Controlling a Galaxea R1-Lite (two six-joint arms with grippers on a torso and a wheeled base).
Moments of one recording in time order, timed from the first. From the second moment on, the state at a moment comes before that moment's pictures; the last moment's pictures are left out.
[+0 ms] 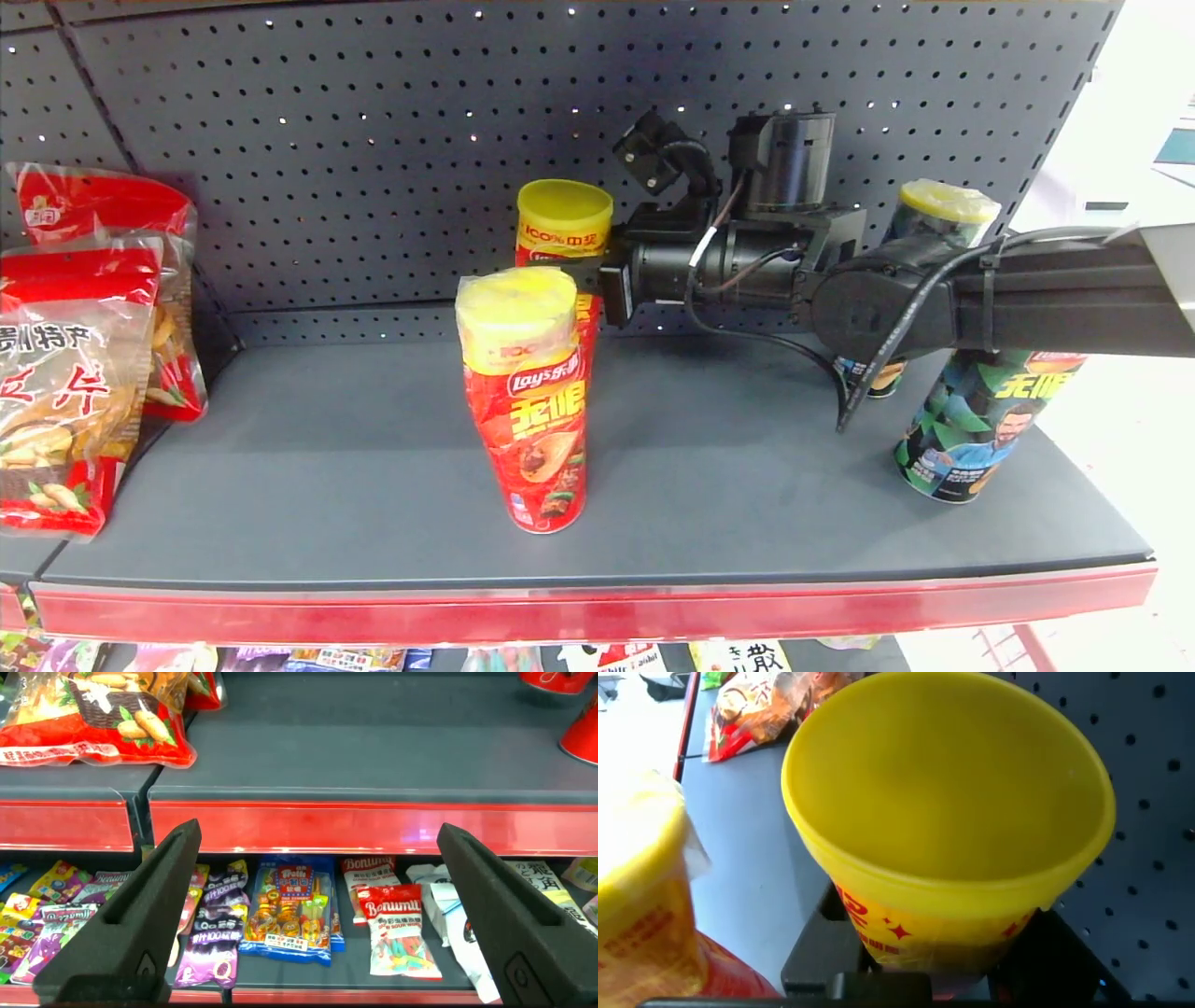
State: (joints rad) left arm 0.00 0.00 0.00 0.00 0.03 -0.01; right arm 0.65 2.09 -1.68 -0.33 0.55 -0.26
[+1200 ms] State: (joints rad) left arm 0.00 0.00 0.00 0.00 0.03 -0.01; right arm 0.65 2.11 -1.61 -0.32 0.57 -0.32
